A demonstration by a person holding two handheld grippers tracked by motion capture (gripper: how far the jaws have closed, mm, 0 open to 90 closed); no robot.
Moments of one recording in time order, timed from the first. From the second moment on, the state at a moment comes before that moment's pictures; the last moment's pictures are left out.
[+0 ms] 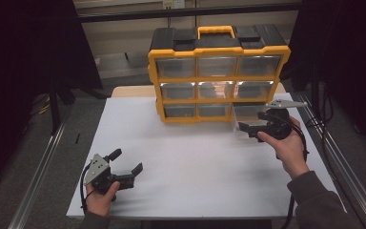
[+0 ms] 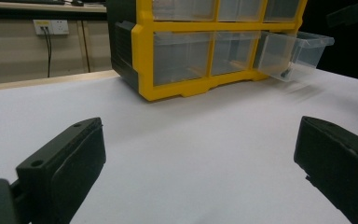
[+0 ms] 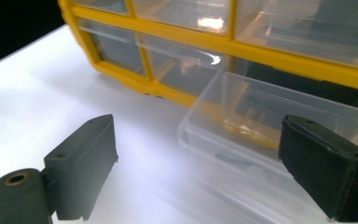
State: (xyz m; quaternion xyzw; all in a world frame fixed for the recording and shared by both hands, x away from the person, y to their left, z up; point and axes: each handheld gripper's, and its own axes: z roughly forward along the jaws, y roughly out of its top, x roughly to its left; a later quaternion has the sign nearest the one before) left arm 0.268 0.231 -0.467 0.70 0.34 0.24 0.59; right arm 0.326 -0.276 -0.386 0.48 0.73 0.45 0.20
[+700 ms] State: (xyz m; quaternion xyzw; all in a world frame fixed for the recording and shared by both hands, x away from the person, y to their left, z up) left arm 0.267 0.230 -0.468 0.69 0.34 0.24 0.59; right arm 0.273 -0.287 -0.416 0.45 0.72 0.50 0.19
